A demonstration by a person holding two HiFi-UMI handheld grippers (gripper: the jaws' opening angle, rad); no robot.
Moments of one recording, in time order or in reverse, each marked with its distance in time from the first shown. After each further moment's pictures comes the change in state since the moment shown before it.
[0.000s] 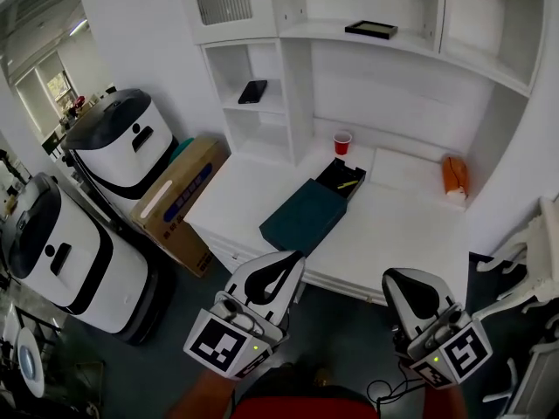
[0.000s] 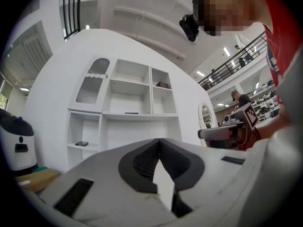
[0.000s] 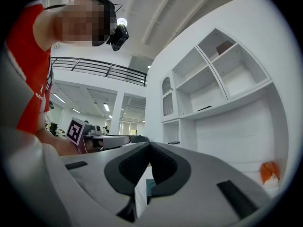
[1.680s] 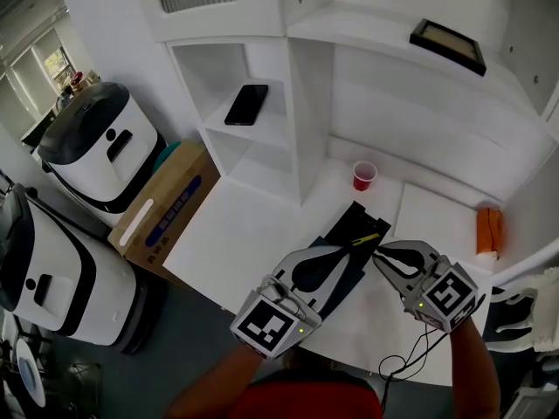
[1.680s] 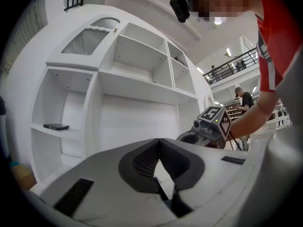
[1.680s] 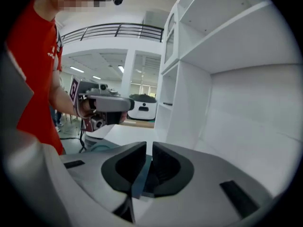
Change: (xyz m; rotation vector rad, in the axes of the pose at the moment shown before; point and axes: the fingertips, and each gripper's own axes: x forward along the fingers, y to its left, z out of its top) left arm 0.216 0.148 -0.126 -0.119 0.126 -0.110; right arm 0.236 -0.198 -0.168 -0.166 0.492 0.287
